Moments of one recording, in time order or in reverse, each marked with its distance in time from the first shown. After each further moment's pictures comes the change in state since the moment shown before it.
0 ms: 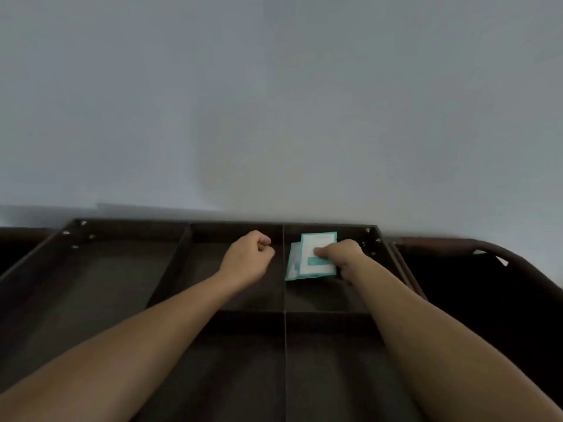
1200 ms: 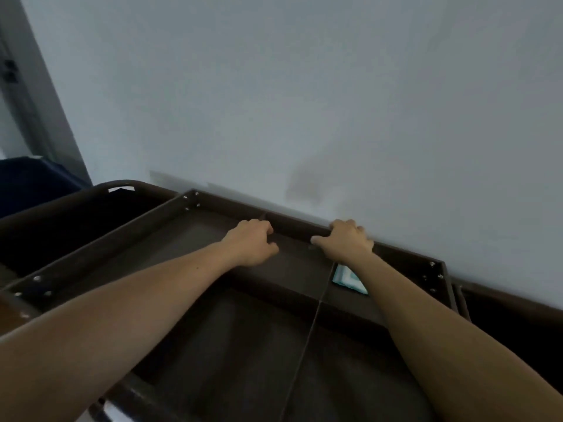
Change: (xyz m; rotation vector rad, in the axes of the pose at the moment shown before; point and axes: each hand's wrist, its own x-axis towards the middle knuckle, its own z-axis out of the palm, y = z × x) left_hand -0.075 -0.004 -0.085 0.483 0.044 -0.149; right_hand -0.090 -0.059 0.056 -1.059 -0.086 -0.636
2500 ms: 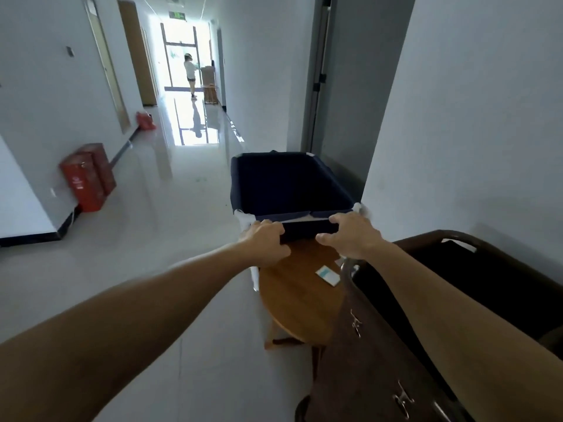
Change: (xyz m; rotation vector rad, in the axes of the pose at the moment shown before) left_hand -0.216 -0.656 -0.191 0.083 0.266 -0.720; right_hand -0.083 -0.716 0.260 -0.005 -0.307 -0.918
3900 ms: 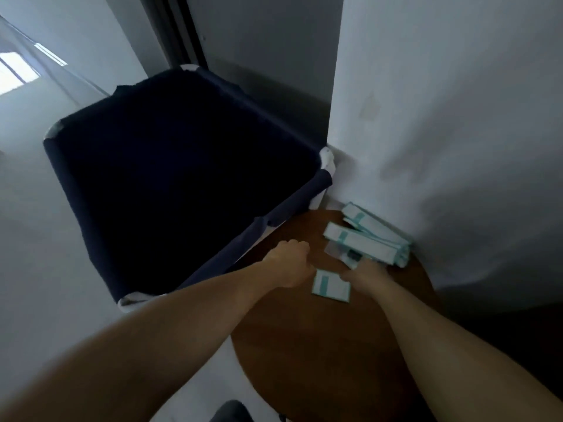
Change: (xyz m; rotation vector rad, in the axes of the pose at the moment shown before) left_hand 0.495 -0.031 0.249 0.112 -0.756 0.455; right_hand 0.394 0.208 0.240 0.474 -0.292 1.040
